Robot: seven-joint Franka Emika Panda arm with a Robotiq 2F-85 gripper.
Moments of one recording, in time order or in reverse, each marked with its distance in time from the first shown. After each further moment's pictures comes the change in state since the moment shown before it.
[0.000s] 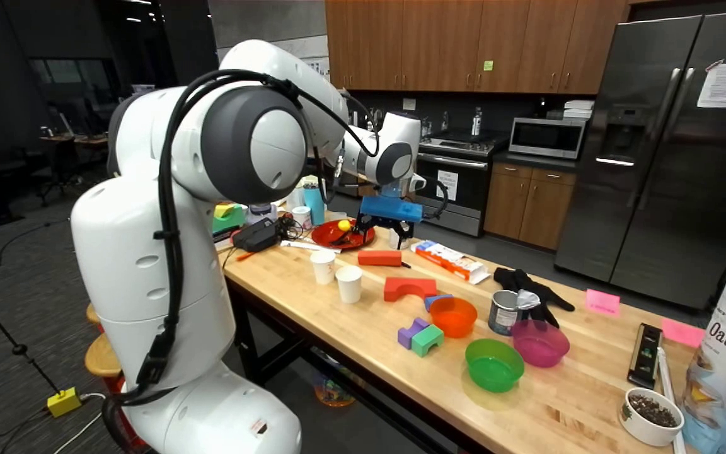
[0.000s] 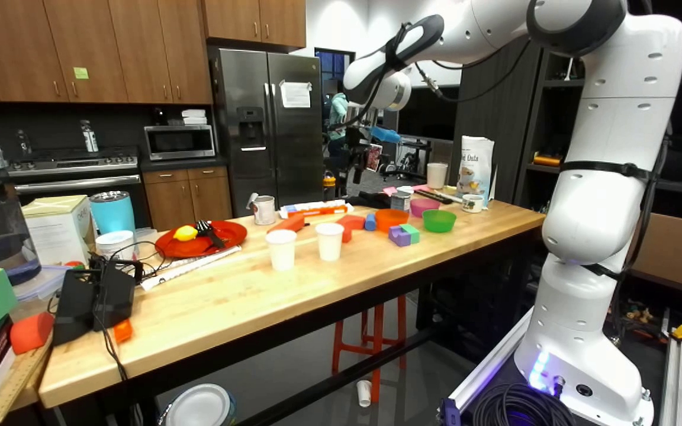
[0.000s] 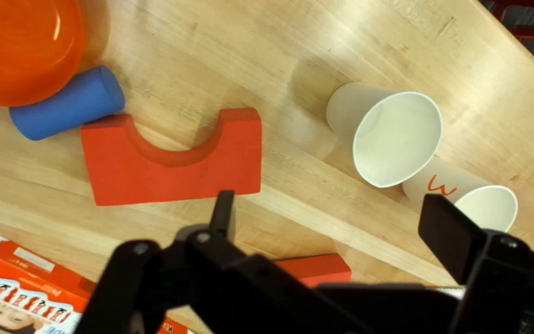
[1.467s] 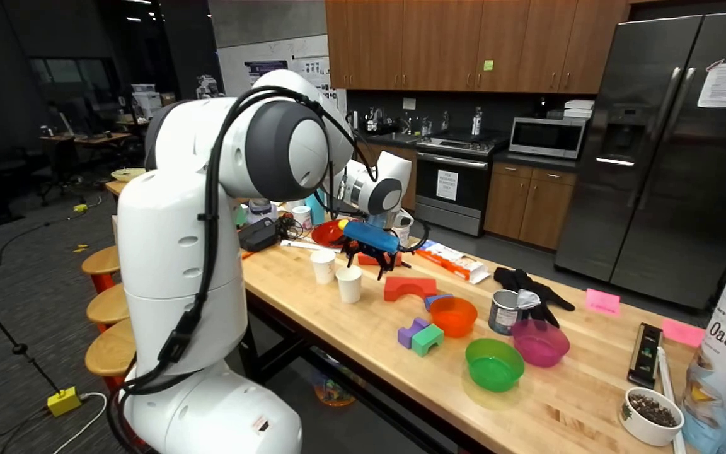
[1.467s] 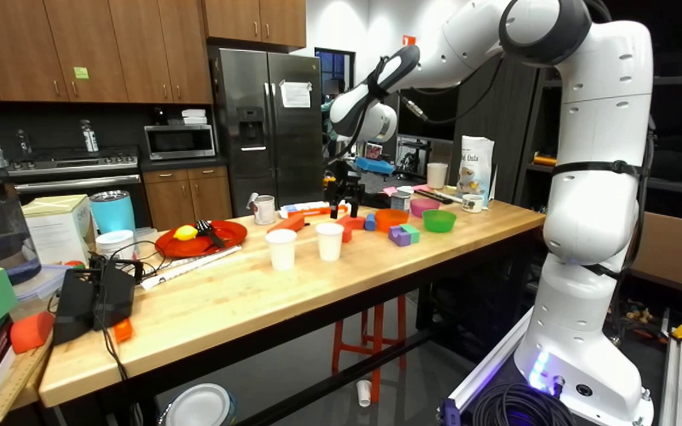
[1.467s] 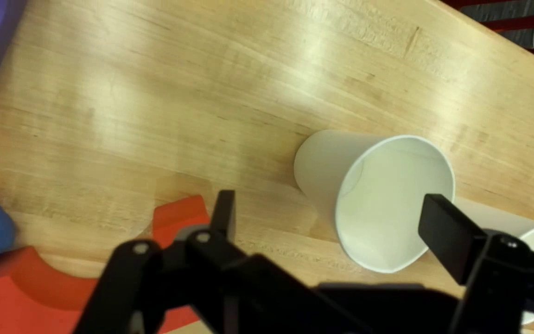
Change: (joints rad) arm 0.020 0.135 0.040 -0.039 0.062 0.025 0.202
